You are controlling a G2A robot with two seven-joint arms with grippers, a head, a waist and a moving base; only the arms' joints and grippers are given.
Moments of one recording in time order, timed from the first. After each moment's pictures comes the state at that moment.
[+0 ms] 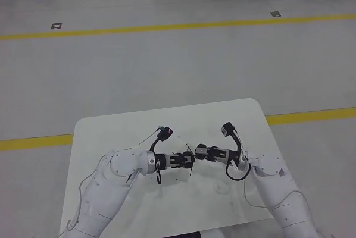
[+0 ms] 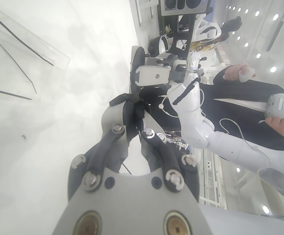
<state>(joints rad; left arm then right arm) 1.21 -1.39 -1.05 -1.49 0.16 -0.03 -1.03 -1.46 -1.19 1.46 -1.42 0.22 -0.34 1.12</state>
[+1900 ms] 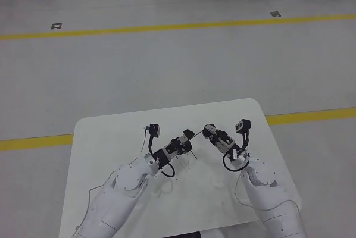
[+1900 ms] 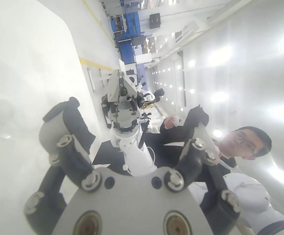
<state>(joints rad) 1.27 -1.40 -0.95 -1.40 -0.19 -0.32 -0.48 -1.54 -1.27 1.47 -1.49 0.37 -0.34 0.64</state>
